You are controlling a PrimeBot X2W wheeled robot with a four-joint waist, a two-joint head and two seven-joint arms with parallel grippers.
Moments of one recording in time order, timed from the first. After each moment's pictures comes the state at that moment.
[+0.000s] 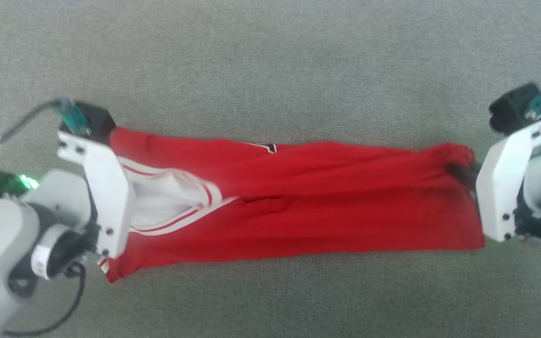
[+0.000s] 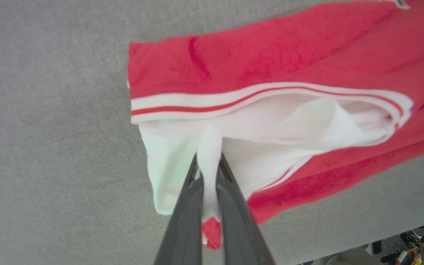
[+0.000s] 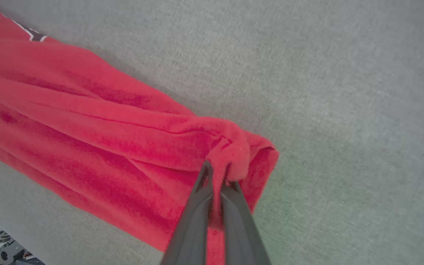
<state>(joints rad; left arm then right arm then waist) -0.72 0.89 -0.70 -0.21 -0.94 0.38 0.94 -0.45 -0.42 0.12 -0.18 0.58 0.13 1.10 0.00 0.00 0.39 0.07</state>
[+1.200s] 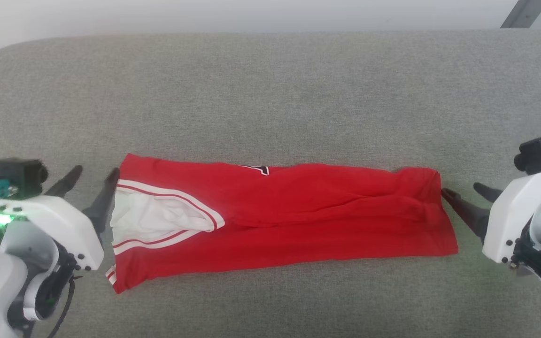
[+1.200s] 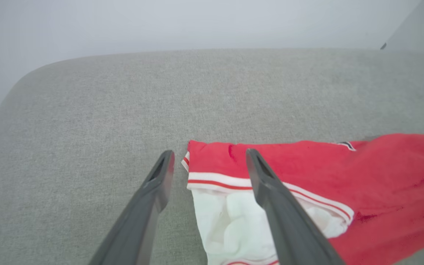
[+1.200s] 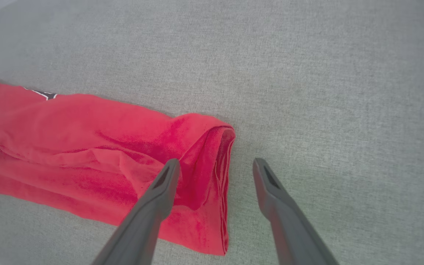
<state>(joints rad) -0.38 0.79 -0.50 0.02 -0.95 0.24 0.12 -0.27 -0.34 0.00 -0.02 0.59 0.13 0.78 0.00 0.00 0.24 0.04</state>
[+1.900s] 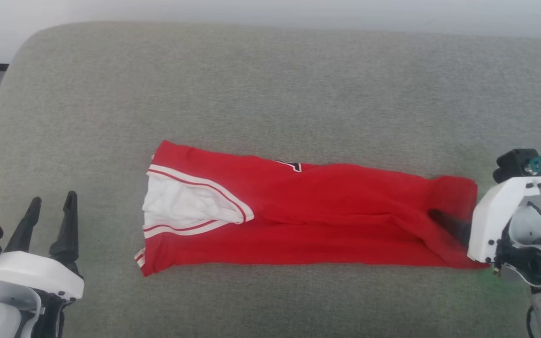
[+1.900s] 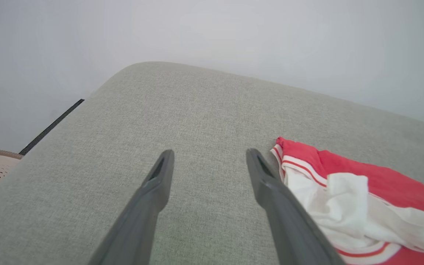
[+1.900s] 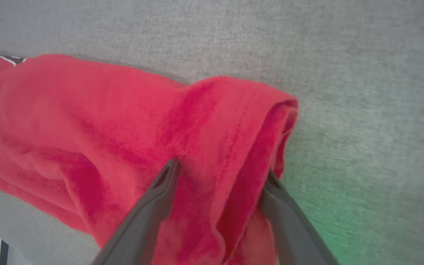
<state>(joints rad) -0.17 0.65 -0.30 0.20 -0.93 0.14 -0.26 -0.33 -0.32 0.04 0.22 0.62 0.13 0.79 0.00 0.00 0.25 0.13</state>
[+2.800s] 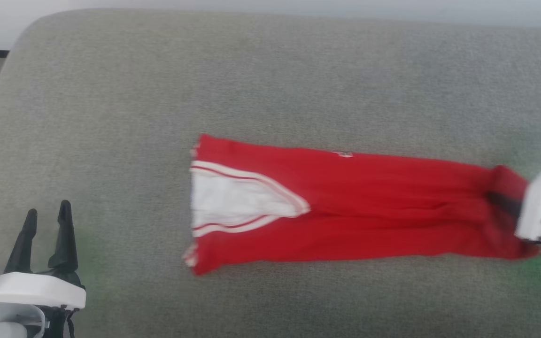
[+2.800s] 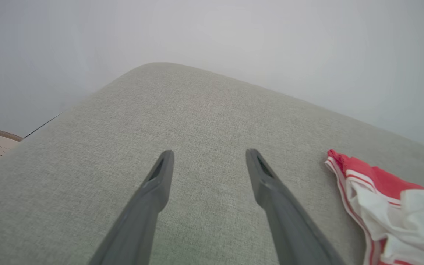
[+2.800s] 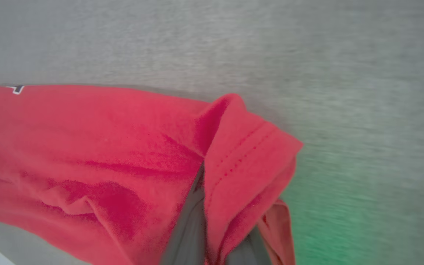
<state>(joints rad) -0.11 0.35 0.07 0.29 -0.66 -0.09 -0.26 -0.41 -0.41 -0.01 0.34 0.73 0.13 0.80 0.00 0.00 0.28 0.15</state>
